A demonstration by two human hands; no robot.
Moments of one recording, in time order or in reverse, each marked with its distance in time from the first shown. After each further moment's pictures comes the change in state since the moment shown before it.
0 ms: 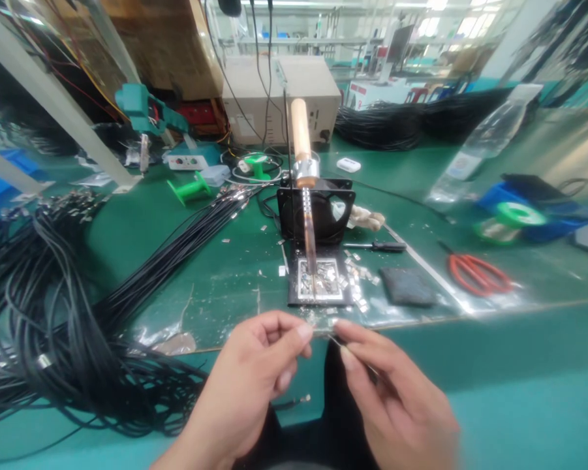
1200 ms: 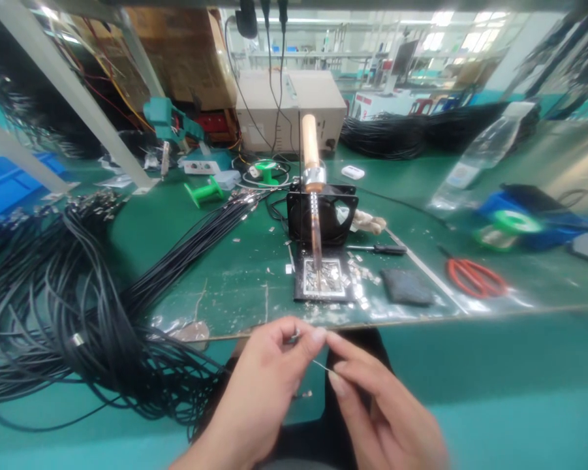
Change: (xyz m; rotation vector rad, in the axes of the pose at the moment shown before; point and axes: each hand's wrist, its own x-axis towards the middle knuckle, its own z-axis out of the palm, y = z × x) left_hand -0.014 -0.011 0.010 0.051 0.005 0.034; right_hand -0.023 -0.015 -0.001 0.006 -0.123 -0.062
